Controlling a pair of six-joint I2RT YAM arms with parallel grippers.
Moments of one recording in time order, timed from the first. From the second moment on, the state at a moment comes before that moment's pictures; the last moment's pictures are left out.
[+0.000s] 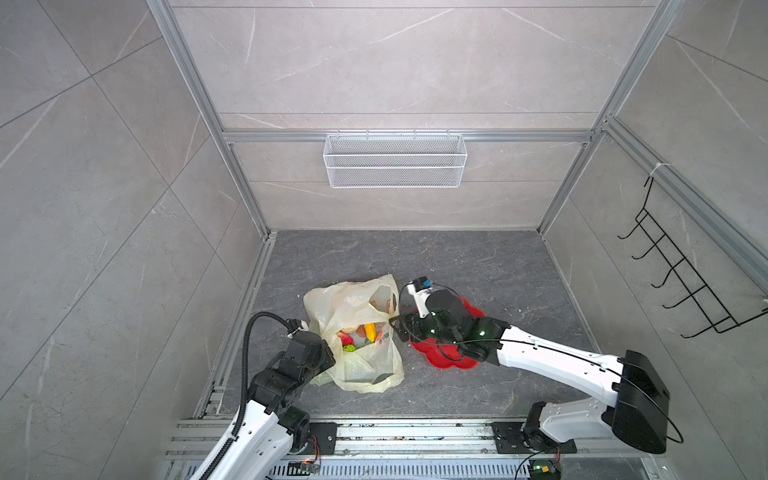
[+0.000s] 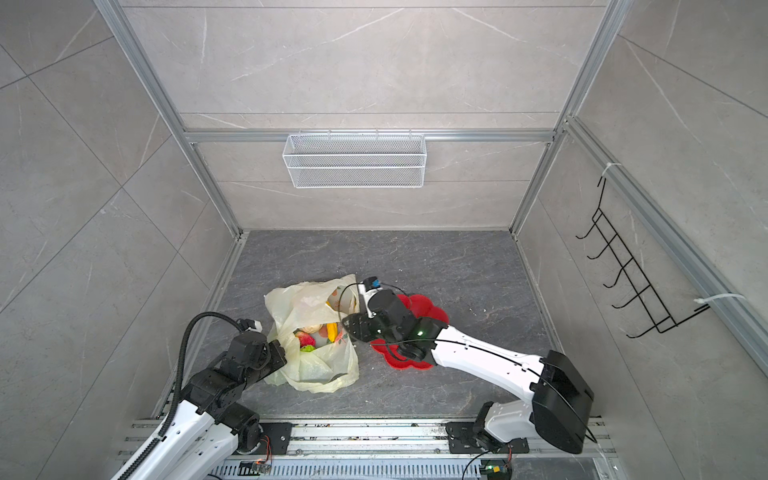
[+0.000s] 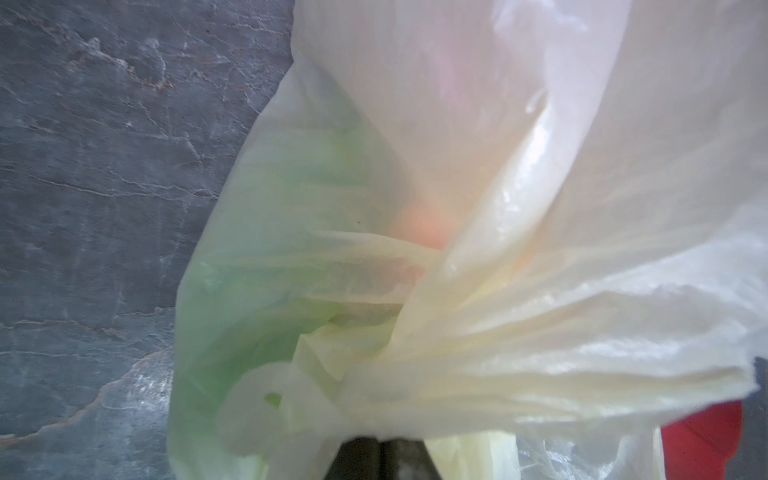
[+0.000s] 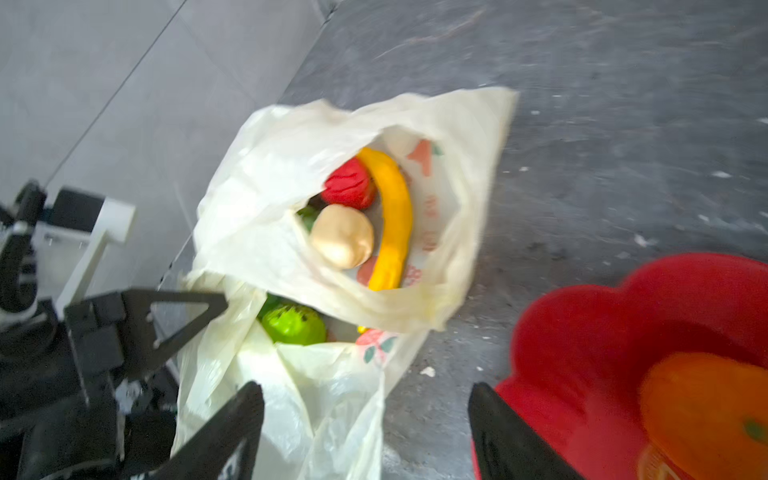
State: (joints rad) left arm -0.45 0.55 0.45 -0.77 -0.15 -0.84; right arm 0.98 1.42 1.00 -0.19 0.02 0.49
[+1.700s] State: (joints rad) left arm -0.45 0.50 0.43 -0.81 -0.20 -0.86; right arm 1.04 2.31 1.89 -0.57 0.04 0.25
